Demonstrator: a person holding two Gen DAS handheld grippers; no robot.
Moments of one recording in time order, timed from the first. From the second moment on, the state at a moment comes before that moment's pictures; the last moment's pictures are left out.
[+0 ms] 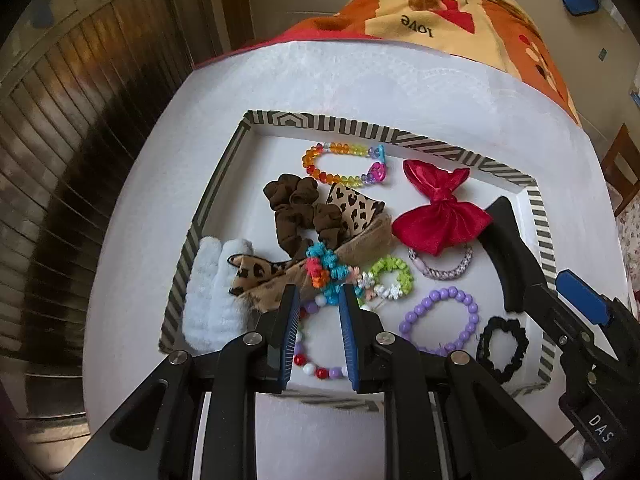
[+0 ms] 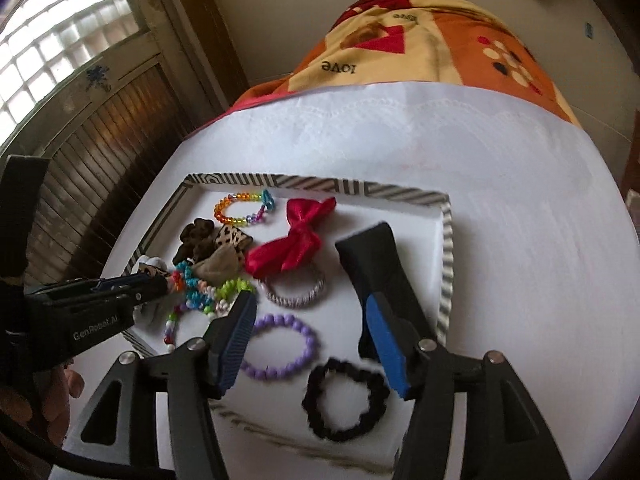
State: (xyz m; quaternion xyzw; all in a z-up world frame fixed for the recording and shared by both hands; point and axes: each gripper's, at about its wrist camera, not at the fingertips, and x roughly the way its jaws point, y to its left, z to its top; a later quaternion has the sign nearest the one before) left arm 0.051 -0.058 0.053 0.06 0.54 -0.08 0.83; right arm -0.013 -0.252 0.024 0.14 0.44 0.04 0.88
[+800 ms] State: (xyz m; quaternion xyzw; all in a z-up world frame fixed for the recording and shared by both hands) left arm 0.009 -0.044 0.084 0.06 0.51 -0.07 0.86; right arm -0.042 -0.237 0.052 0.12 0.43 0.02 0.89
